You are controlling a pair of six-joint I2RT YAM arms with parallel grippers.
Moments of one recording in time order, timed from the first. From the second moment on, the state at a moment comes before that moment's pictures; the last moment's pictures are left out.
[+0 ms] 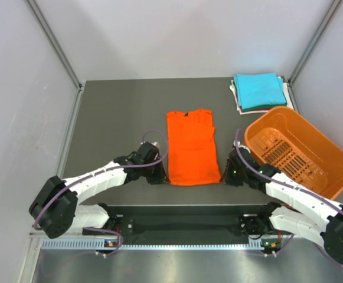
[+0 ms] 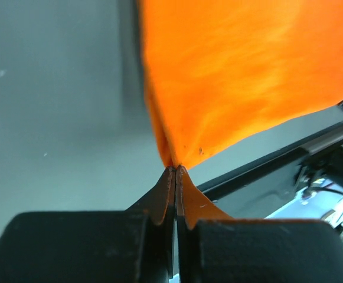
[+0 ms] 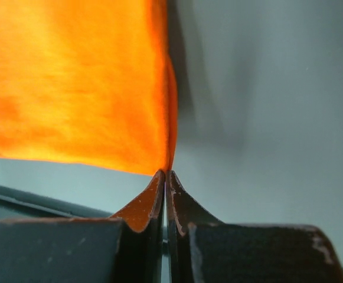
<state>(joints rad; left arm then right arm) -0.72 1.26 0.61 -0.31 0.21 -0.91 0.65 0.96 0.48 -0.50 0.03 0.80</state>
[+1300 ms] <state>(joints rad) -0.35 1.92 1.64 -0.54 0.18 -0.63 0.34 1.71 1.48 -0.56 0.01 0.42</state>
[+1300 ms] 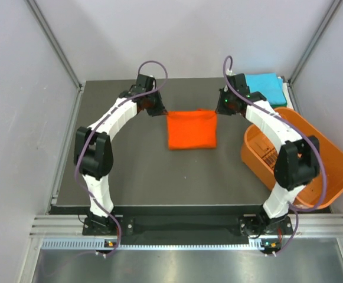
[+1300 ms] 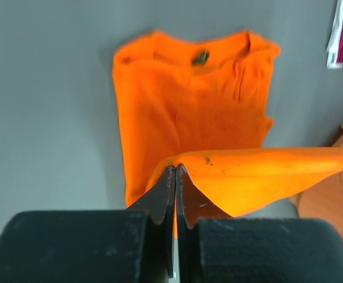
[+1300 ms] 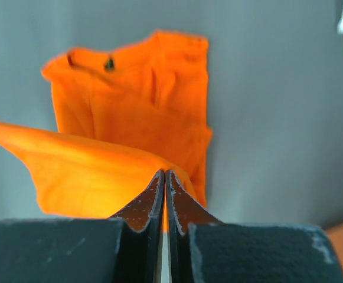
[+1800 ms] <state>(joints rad) -0.26 2.24 1.90 -0.46 0.27 -0.56 0.27 2.09 1.80 -0.53 -0.10 0.39</state>
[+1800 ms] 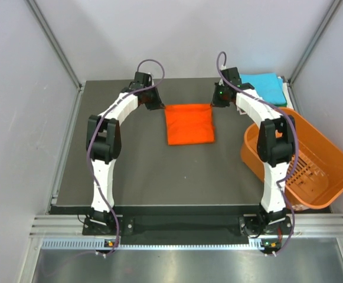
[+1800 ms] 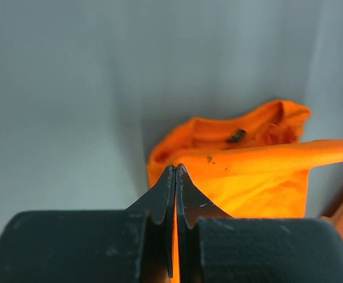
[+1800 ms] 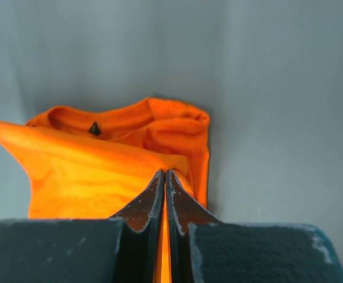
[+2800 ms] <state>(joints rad) -0.21 2.37 1.98 -0.19 0.43 -0.58 0.24 2.18 1.84 -0.46 -0.06 0.46</state>
